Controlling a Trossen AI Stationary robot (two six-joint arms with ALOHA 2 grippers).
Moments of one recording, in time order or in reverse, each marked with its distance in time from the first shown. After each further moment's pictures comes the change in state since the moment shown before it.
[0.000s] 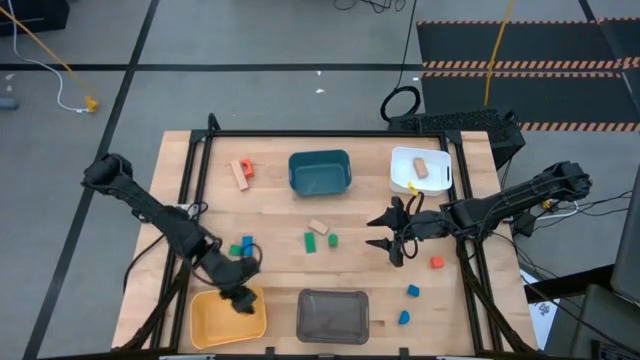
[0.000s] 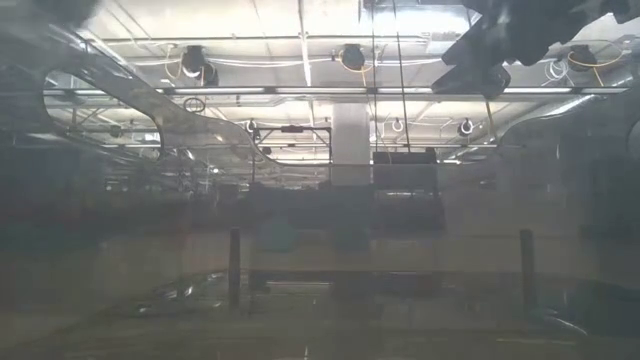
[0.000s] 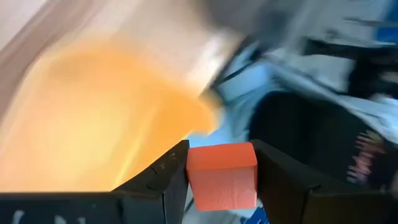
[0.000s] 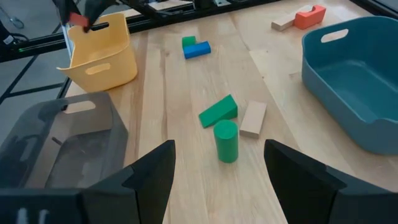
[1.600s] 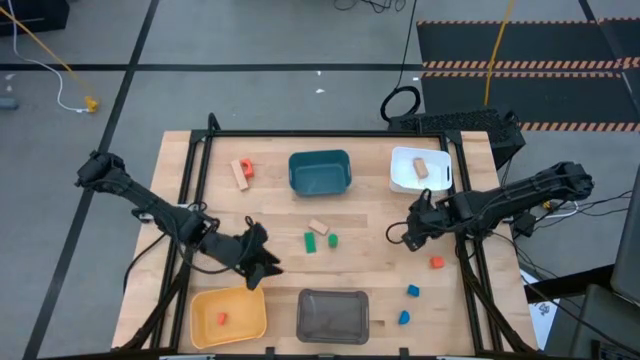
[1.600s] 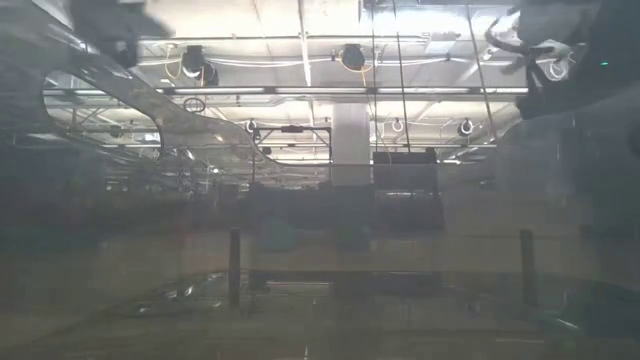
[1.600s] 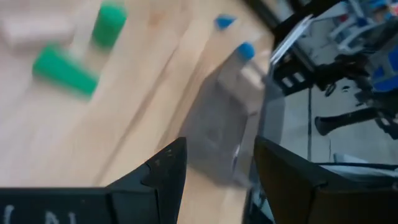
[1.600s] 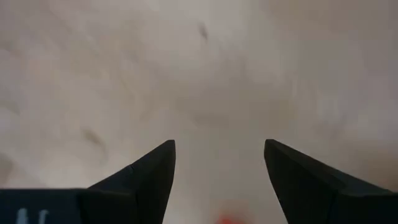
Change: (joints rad) left arm 0.155 -0.087 0.000 0.147 -0.452 0.608; right arm -0.077 -0.026 0.000 -0.913 -0.239 0.828
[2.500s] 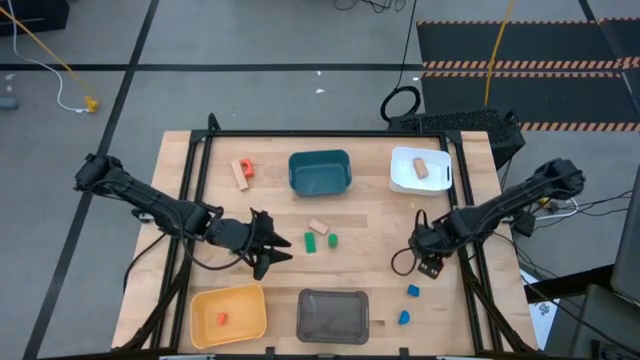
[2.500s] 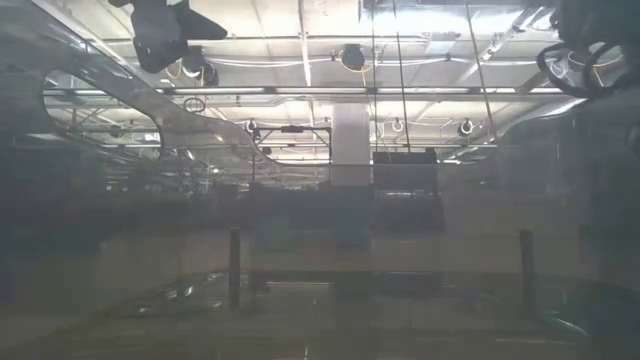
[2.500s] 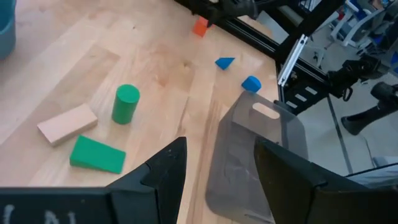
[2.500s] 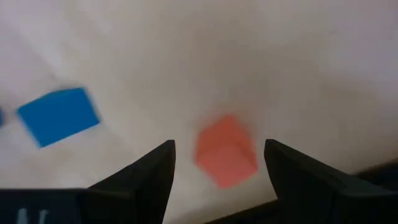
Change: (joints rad) left arm 0.113 0.001 0.000 0.078 -0.003 0.288; right arm 0.196 0.109 0.000 -0.025 -0.261 -0.201
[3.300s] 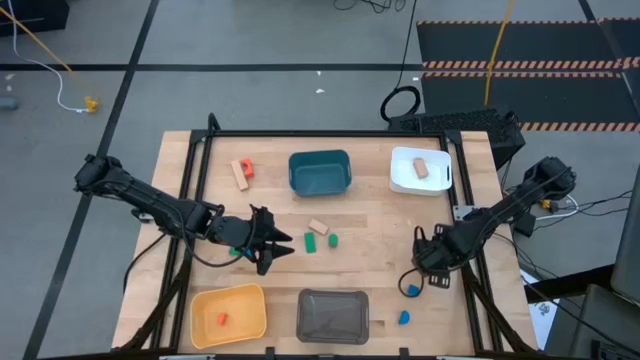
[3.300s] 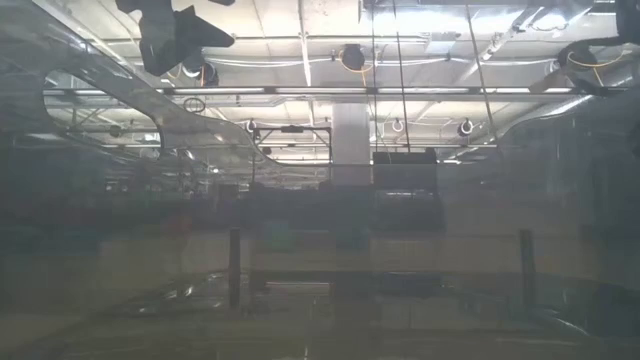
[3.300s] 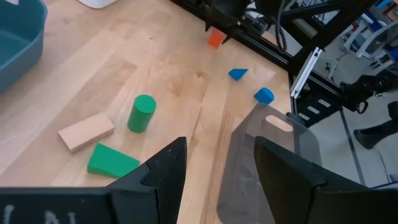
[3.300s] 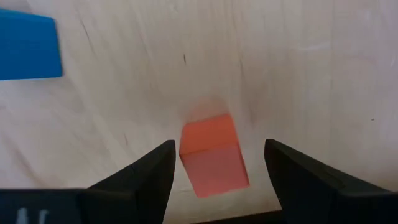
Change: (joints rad) left arm 0.021 0.000 0.000 0.000 -0.044 -0.003; right arm 0.172 0.106 0.000 0.010 0.112 -0.182
